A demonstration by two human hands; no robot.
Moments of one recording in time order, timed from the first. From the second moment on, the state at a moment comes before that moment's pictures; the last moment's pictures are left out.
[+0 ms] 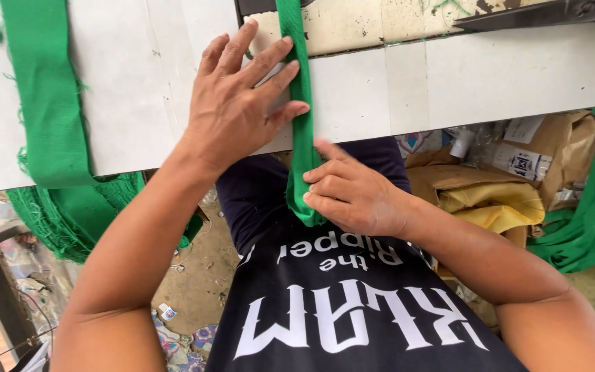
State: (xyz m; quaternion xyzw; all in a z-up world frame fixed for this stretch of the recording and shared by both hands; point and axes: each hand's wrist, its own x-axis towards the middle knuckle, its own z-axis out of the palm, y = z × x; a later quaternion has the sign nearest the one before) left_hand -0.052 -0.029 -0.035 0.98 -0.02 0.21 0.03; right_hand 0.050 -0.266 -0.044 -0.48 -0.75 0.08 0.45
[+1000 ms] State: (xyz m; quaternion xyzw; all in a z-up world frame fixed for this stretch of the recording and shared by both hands) left_hand -0.035 -0.034 -0.027 0.96 -0.09 0.14 0.24; right_hand 0.029 -0.295 -0.063 -0.55 -0.68 0.07 0.47
